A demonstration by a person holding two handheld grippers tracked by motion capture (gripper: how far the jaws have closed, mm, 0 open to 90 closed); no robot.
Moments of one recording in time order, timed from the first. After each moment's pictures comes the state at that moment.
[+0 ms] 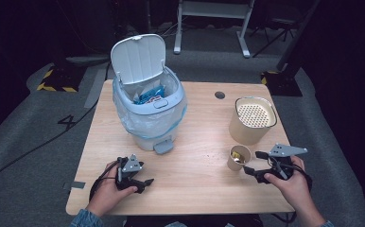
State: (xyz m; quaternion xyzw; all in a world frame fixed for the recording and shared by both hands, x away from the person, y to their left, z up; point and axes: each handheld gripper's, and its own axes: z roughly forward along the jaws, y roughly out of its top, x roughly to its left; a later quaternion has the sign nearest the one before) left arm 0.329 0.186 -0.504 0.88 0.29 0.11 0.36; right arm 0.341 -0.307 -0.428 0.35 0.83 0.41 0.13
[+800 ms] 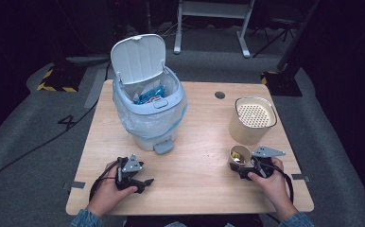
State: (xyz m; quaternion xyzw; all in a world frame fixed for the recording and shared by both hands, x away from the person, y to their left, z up) left arm 0.329 0.186 -0.504 0.88 0.29 0.11 0.36; right arm 0.368 -0.282 -0.491 0.38 0.80 0.44 0.15
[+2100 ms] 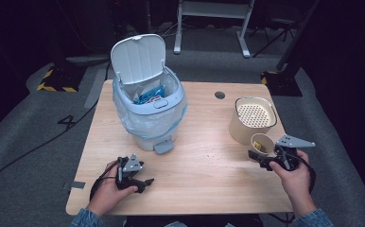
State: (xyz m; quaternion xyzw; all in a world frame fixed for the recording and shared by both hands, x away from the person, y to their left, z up) left arm 0.329 0.186 -0.504 0.88 0.29 0.11 0.36; right arm 0.365 -0.325 -0.422 0.39 0.78 0.45 0.17
